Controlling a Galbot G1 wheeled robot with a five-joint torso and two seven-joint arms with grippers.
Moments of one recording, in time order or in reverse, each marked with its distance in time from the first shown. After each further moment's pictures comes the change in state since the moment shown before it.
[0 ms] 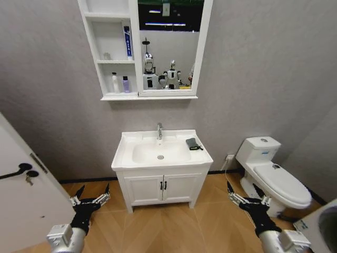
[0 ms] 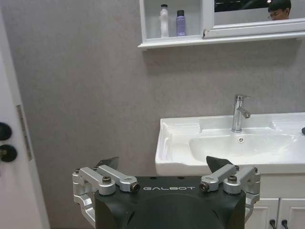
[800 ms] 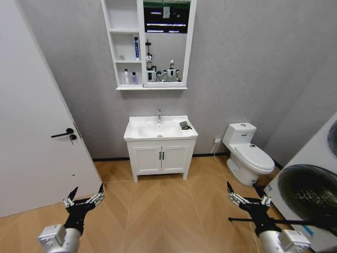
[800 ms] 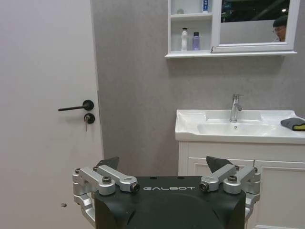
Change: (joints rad) left arm -0.008 0.010 -0.048 0.000 -0.086 0.003 -0.039; right arm 0.000 0.000 0.000 0.000 0.000 0.000 0.000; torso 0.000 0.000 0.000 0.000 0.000
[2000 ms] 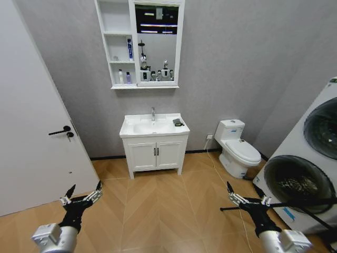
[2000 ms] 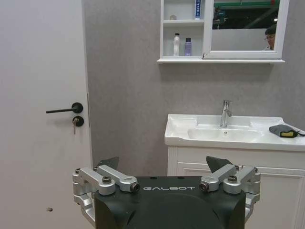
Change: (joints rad) left arm -0.008 -0.004 -0.012 0.000 -0.035 -0.015 -0.003; right arm 0.000 0.000 0.000 0.000 0.000 0.000 0.000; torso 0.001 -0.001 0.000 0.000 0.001
